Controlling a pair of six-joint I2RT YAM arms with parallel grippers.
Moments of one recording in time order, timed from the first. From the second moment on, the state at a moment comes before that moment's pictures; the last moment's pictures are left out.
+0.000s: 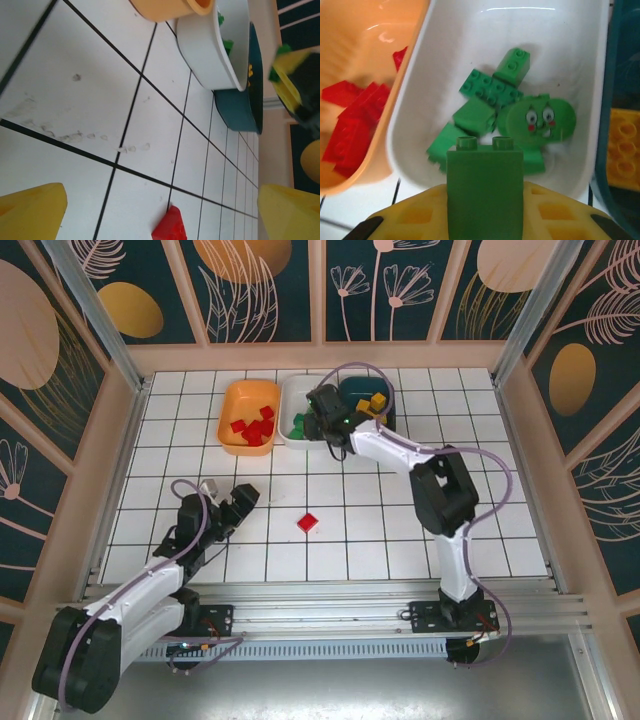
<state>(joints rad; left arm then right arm) -0.34 0.92 0.19 0.25 0.24 -1.11 0.66 2.13 1.73 -0.37 0.14 0.44</state>
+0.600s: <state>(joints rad) -0.72 1.28 0.67 -0.10 0.09 -0.70 0.64 1.84 1.45 -0.32 0.16 0.41</state>
